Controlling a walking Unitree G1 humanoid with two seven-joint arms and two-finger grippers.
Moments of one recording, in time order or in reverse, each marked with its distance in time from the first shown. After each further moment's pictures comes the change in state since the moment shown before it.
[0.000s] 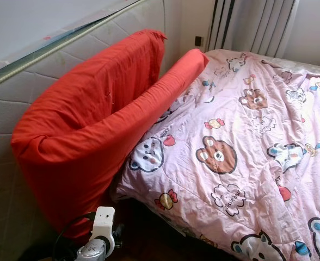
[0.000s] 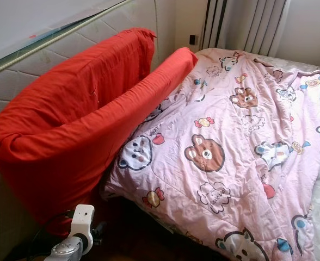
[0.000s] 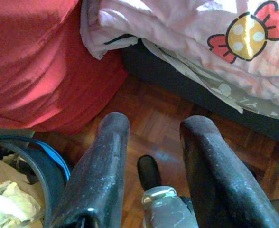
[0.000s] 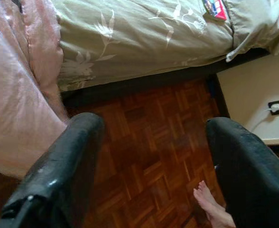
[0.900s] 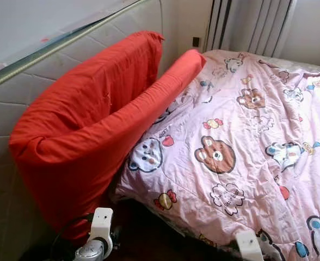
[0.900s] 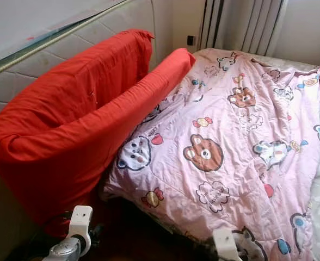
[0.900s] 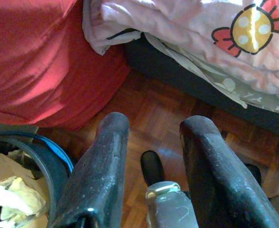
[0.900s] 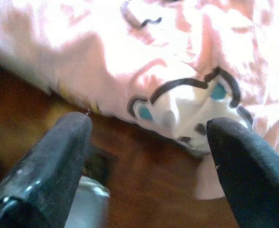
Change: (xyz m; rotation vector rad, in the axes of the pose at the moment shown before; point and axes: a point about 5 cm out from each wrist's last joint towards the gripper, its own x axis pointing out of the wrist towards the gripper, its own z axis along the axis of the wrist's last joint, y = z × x) left arm -0.001 0.003 -0.003 -0.001 0.024 0.011; right arm -0.078 0.123 0.038 -0.123 -0.158 0.878
